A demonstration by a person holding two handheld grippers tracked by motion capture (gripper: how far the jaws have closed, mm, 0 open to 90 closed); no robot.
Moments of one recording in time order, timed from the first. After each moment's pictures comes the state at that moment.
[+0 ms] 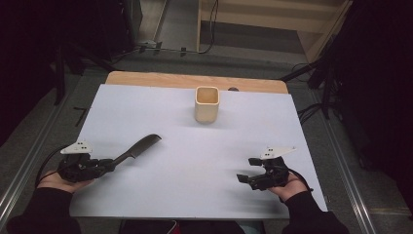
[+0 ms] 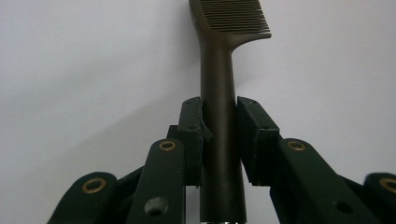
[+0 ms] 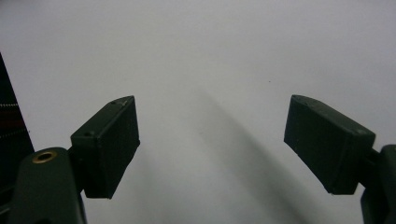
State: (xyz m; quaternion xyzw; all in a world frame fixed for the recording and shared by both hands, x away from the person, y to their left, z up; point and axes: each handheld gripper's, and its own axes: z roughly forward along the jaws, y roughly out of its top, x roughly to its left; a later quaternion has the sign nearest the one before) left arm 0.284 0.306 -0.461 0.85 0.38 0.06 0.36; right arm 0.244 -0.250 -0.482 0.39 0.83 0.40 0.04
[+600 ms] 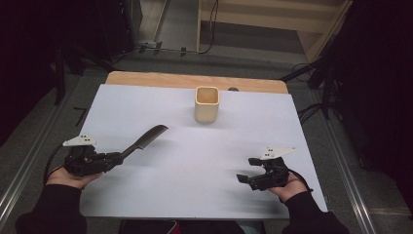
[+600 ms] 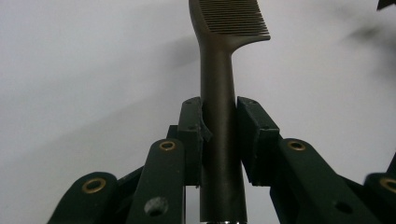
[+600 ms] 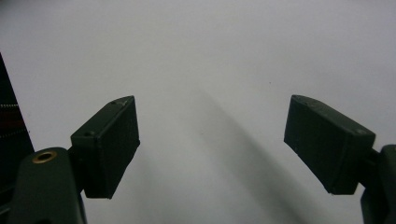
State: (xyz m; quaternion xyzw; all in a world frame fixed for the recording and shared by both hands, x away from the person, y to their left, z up) left arm 0.288 0.281 -0.440 0.81 0.42 0.04 0.41; right arm 0.244 -0.249 -0.482 0.39 0.83 0.40 0.05
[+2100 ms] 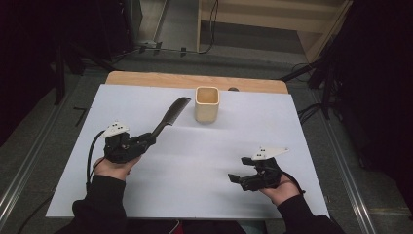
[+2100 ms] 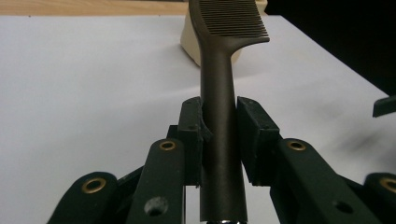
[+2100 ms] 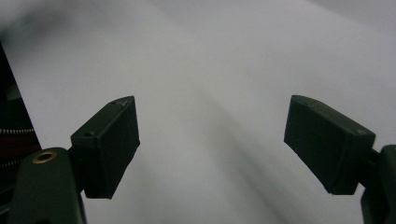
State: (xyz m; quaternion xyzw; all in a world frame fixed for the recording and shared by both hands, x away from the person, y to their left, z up) left arm 0.302 0.187 -0.432 0.74 0.44 0.12 0.49; right arm 0.239 -0.222 -0.470 0.39 0.82 0.41 0.06
